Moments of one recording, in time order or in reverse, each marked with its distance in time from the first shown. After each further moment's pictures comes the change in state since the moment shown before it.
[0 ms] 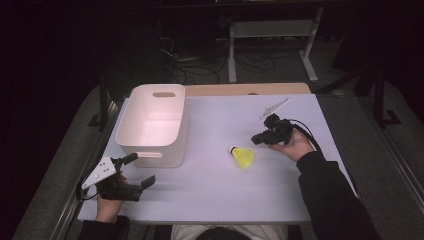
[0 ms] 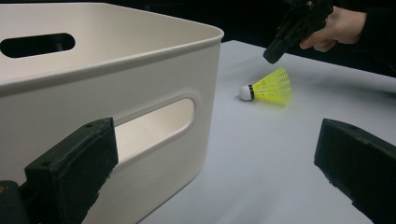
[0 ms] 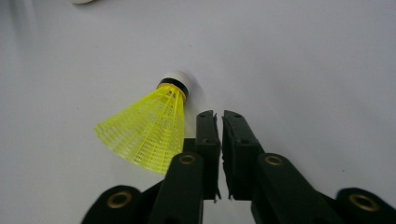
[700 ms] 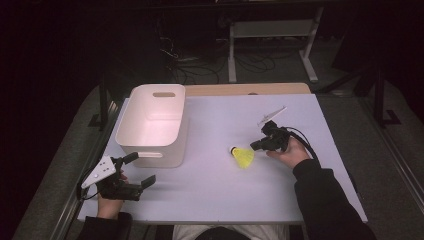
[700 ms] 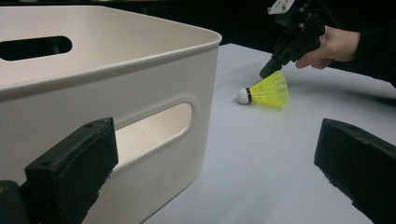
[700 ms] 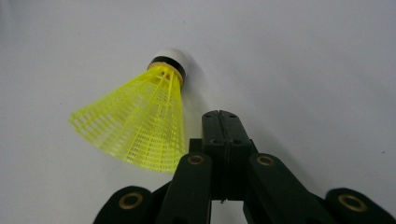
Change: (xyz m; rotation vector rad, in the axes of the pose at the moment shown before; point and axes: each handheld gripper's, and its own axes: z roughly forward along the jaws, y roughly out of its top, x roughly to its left) left arm 0.001 0.001 0.002 -0.010 -0.013 -0.004; right arm 0.002 -0.017 0.023 0.018 -0.008 0.076
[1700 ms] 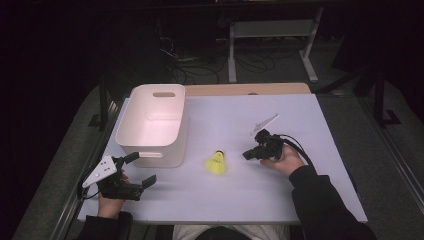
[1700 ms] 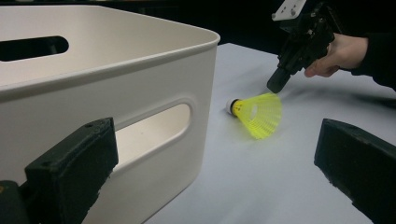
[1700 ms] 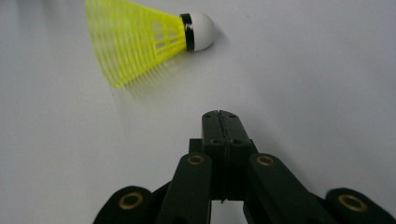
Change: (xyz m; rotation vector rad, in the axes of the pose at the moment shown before) left arm 0.001 0.000 0.002 0.001 -0.008 0.004; right arm 0.027 -0.003 0.012 0.007 0.101 -0.051
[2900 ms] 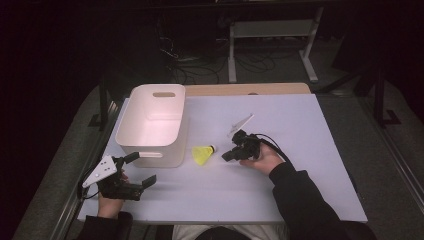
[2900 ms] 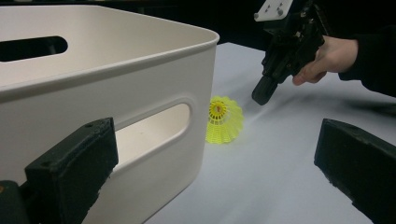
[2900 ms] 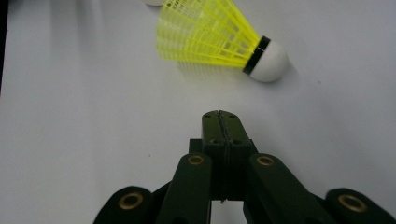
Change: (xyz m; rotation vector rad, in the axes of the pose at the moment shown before) left arm 0.000 0.000 0.000 0.002 -0.004 0.004; right arm 0.028 0.041 0.038 0.011 0.073 -0.103
